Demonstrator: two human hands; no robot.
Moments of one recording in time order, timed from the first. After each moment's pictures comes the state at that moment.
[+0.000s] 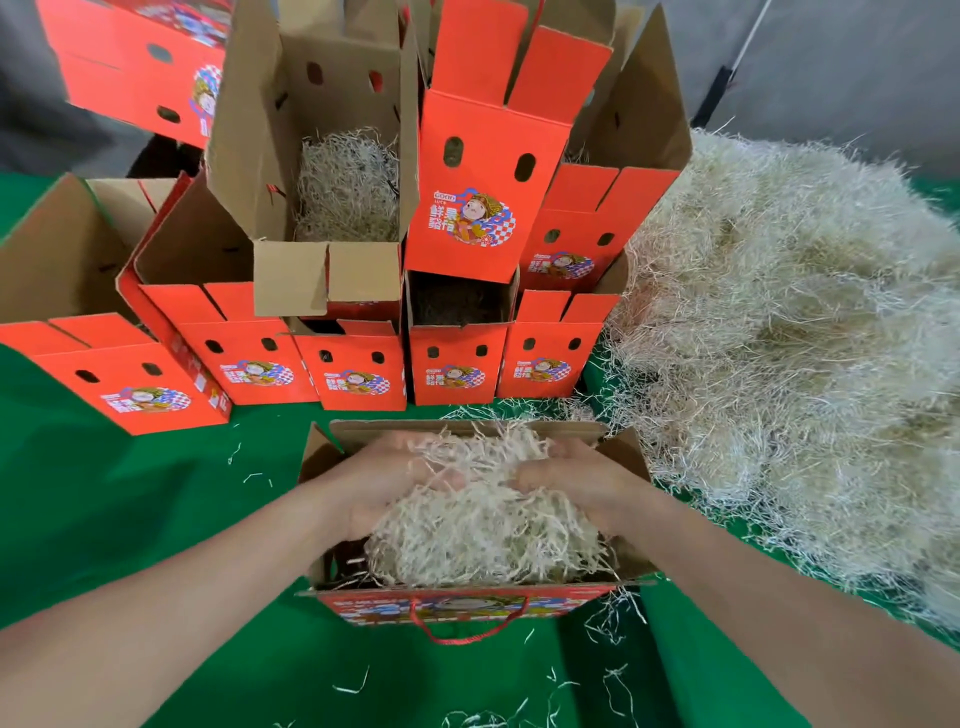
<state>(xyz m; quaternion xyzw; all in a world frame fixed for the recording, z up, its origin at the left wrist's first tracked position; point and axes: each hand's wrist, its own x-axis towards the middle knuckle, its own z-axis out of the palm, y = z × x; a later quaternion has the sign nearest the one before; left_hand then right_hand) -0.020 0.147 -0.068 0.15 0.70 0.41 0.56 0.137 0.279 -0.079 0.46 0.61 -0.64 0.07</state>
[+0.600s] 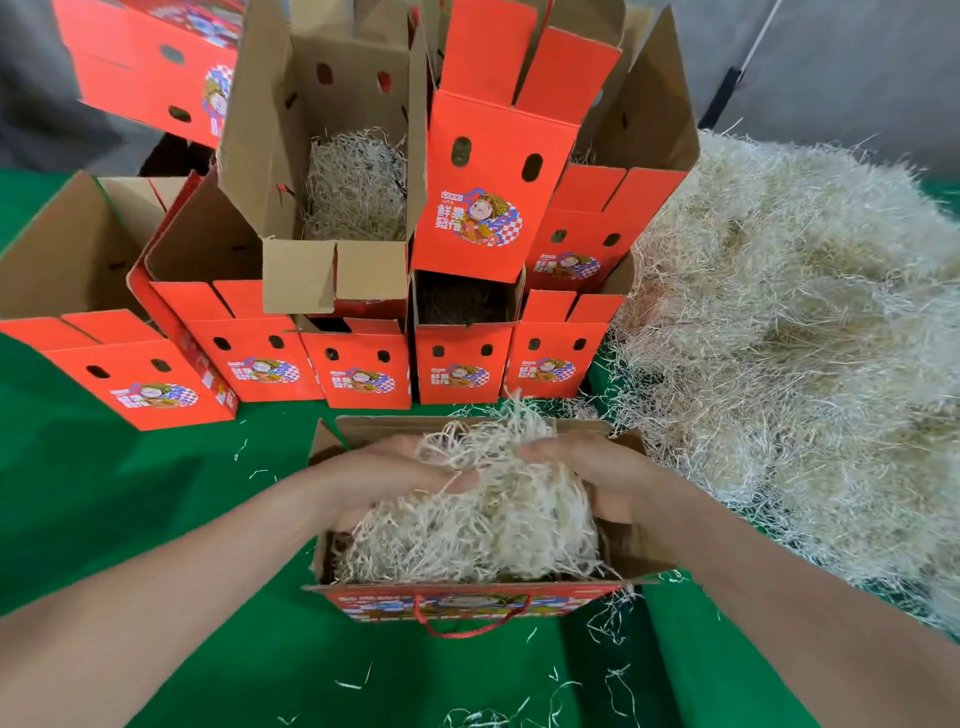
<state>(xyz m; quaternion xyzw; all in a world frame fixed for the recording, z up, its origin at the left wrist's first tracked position) -0.035 0.141 -0.070 0.26 0.69 0.29 0.61 0.137 0.291 -0.072 0.42 0.58 -0.69 0.10</state>
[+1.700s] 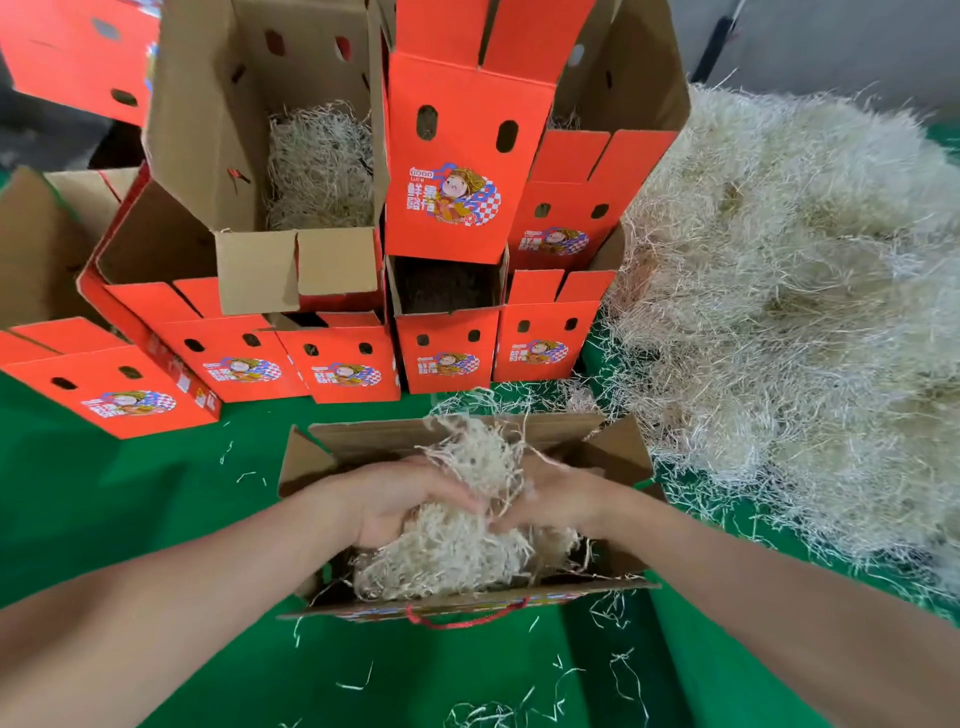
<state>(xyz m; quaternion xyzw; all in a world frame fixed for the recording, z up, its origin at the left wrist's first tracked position) -0.013 0.164 -0.088 0.19 0.70 0.24 0.64 0.130 0.273 -0.089 0.36 0.70 -0.57 0.24</state>
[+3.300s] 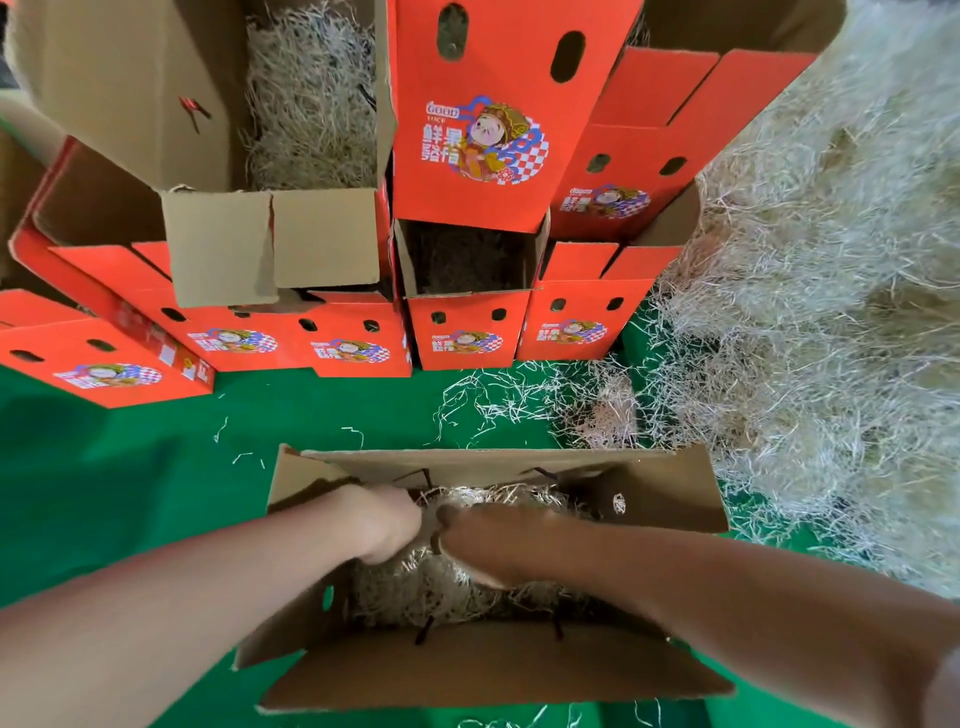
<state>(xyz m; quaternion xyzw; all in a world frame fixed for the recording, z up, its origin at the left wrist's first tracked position) -0.054 0.183 -0.162 0.58 0.64 -0.36 0.36 0.065 0.257 -0.188 0.07 0.91 -0.26 0.31</state>
